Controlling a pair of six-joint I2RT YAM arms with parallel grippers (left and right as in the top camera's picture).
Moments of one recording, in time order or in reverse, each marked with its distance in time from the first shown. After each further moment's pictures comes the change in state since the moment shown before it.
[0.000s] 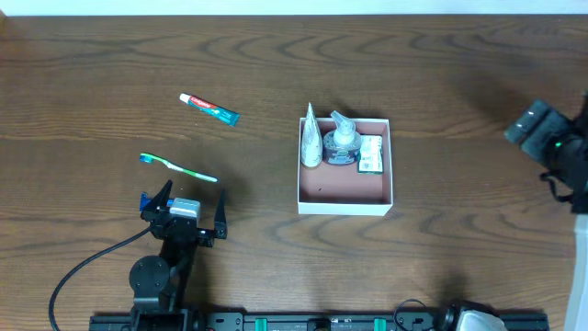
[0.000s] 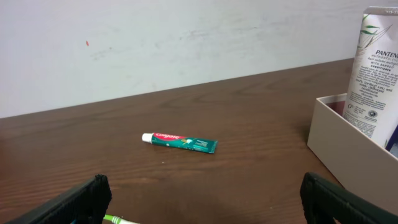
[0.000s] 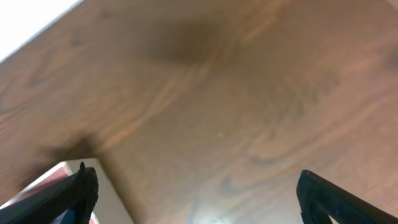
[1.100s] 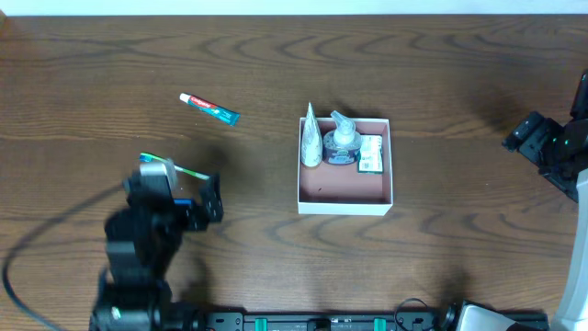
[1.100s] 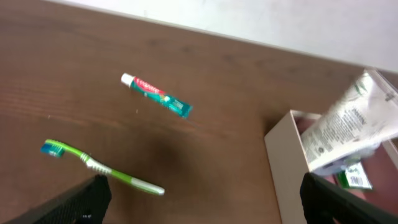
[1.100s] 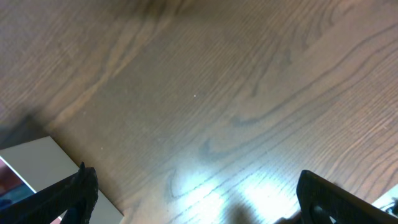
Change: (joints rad) left arm 0.000 0.584 0.599 -0.416 0.008 -0.341; right arm -0.052 0.156 0.000 -0.113 -0.010 0.016
